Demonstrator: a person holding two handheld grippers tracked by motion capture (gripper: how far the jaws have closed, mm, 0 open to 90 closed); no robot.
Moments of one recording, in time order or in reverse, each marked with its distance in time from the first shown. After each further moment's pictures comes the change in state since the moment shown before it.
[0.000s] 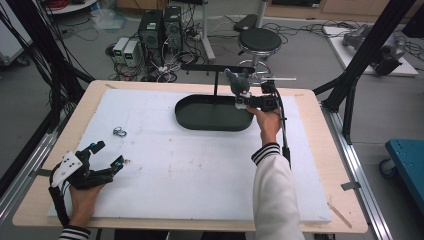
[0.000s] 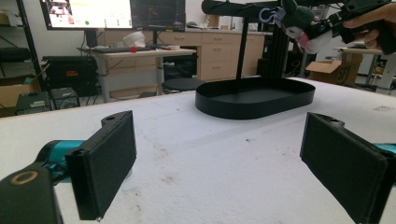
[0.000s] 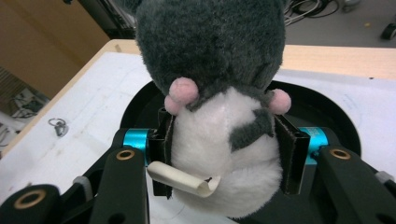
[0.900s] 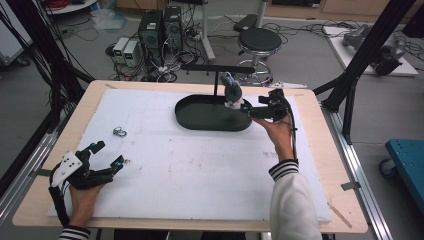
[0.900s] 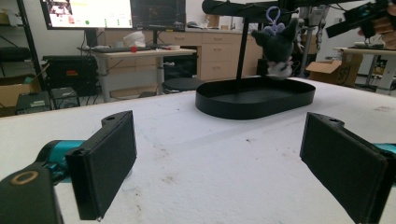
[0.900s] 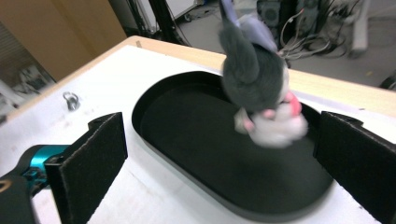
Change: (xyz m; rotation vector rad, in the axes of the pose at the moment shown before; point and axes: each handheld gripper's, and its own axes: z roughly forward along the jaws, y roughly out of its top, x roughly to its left) left arm 0.000 0.000 0.000 -0.001 0.003 -0.007; right arm 0.006 -0.019 -0.039 -0.085 0.038 -0.221
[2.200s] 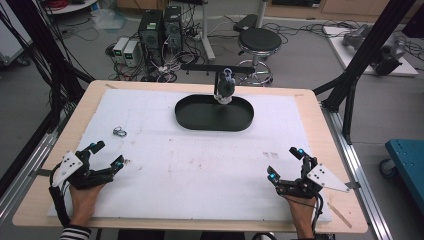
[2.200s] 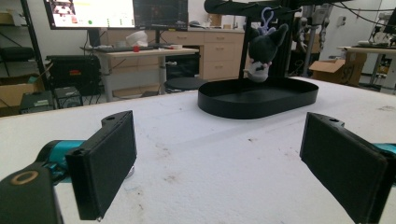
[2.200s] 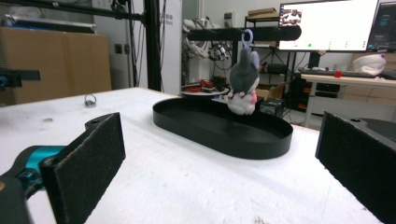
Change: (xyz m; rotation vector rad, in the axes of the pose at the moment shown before) left arm 0.000 0.000 0.000 0.005 0.009 0.008; right arm 0.047 -0.179 -0.115 -0.482 -0.086 -0.239
